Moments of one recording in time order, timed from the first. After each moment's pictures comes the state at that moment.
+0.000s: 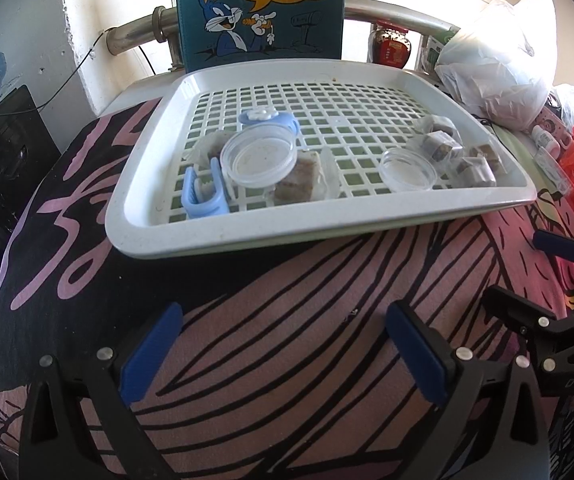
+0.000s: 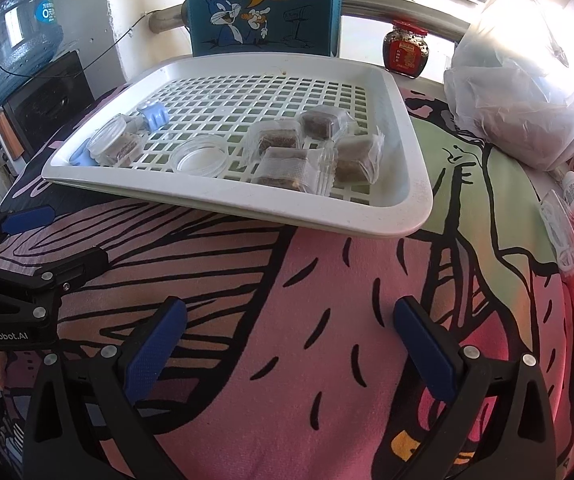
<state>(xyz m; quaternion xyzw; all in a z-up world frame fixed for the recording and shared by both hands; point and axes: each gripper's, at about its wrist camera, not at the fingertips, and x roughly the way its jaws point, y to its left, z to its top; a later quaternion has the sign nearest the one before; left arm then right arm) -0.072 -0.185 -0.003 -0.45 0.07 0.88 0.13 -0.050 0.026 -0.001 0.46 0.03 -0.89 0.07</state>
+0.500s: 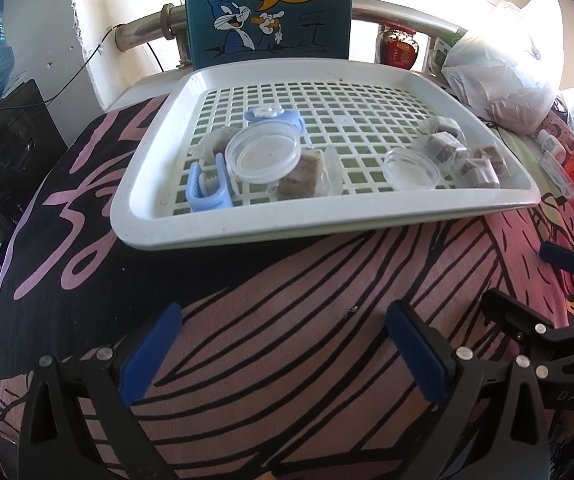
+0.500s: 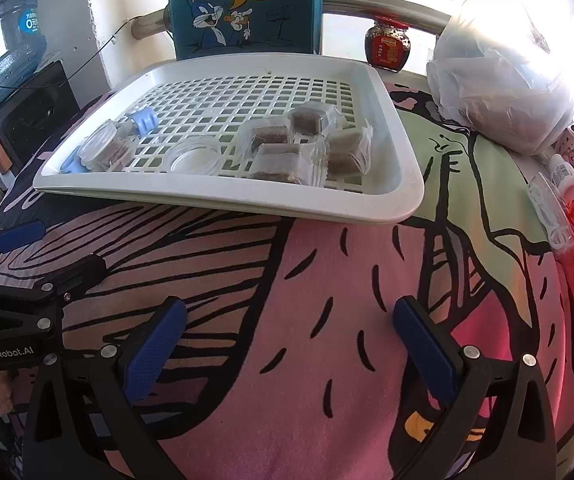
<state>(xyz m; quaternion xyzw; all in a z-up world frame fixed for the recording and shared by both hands) -0.068 -0.185 -0.004 -0.45 0.07 0.88 0.11 -0.044 0.018 0.001 0.46 0.02 -0.89 0.03</state>
